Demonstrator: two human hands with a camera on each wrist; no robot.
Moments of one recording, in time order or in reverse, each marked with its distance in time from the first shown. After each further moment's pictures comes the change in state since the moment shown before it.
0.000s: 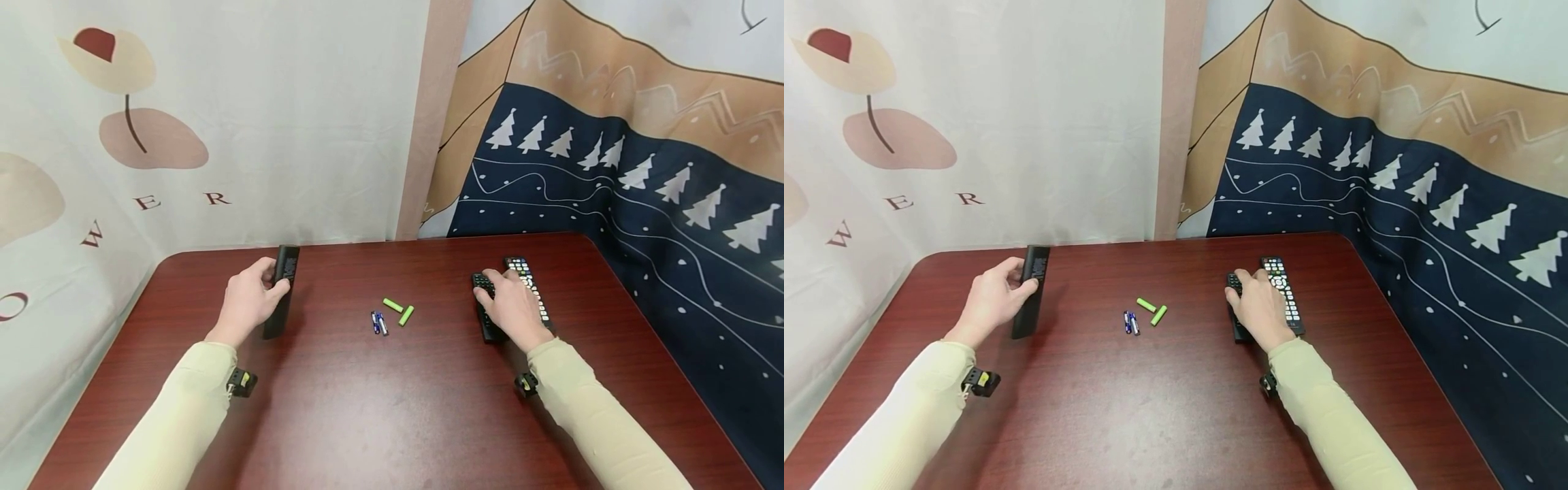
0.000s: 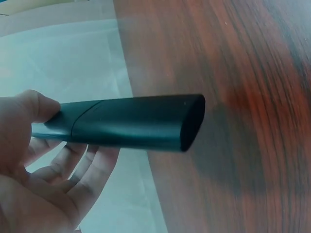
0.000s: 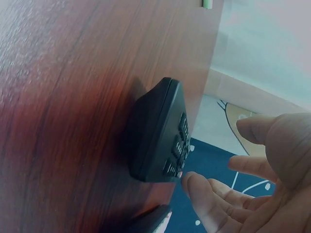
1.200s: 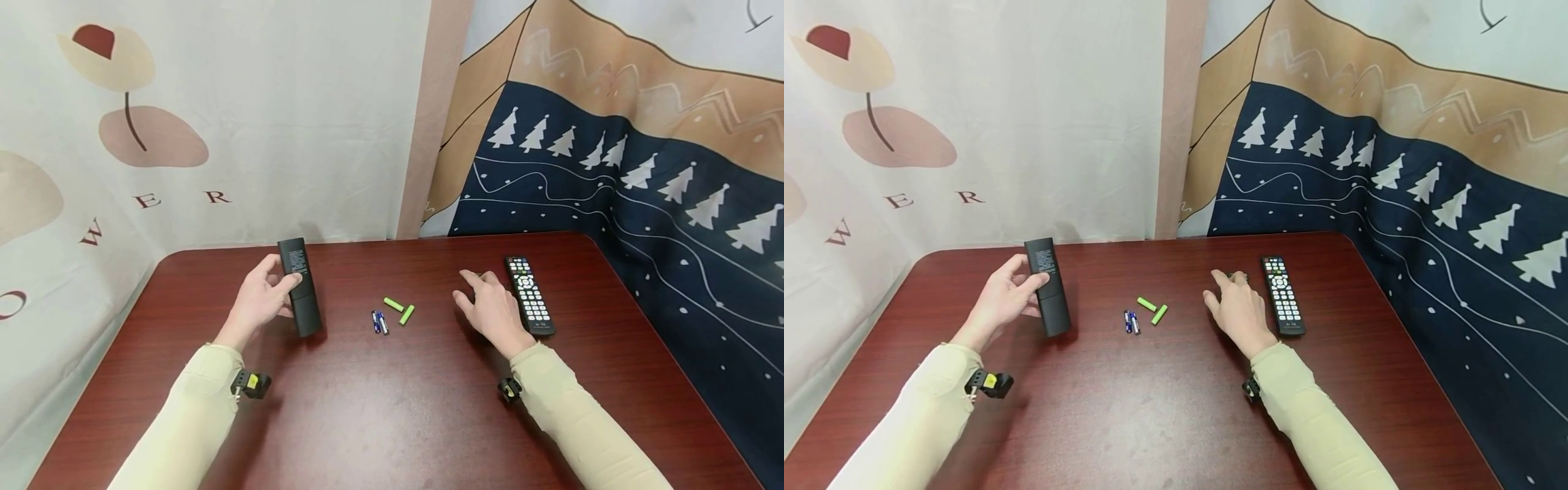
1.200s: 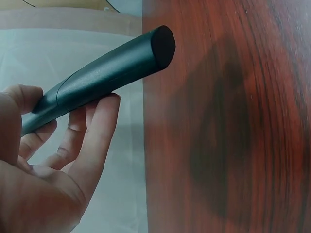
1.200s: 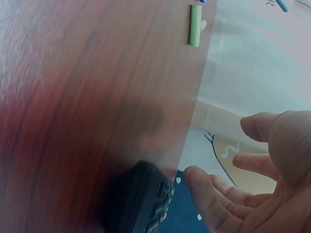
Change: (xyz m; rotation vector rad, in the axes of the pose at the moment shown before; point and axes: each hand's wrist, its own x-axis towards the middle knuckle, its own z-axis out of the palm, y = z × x) left_hand 0.000 0.013 0.009 -0.571 -0.169 -0.199; right_hand -0.005 -0.029 0.015 0.087 0.032 -0.093
